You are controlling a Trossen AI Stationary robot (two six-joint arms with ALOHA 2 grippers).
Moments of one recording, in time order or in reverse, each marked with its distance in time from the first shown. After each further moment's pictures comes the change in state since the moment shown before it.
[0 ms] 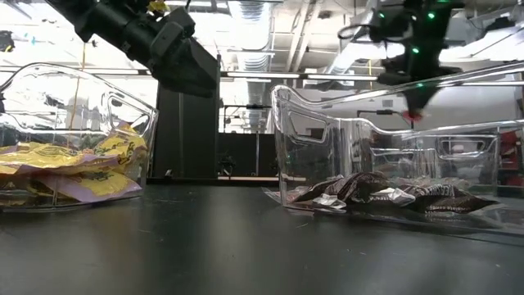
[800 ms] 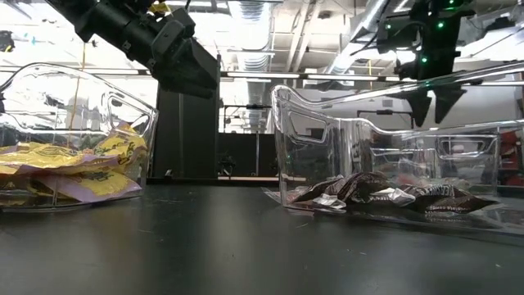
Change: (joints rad) left arm -0.001 0.000 0.000 0.001 0.001 -0.042; right arm -0.005 -0.037 -0.097 -0.038 0.079 0.214
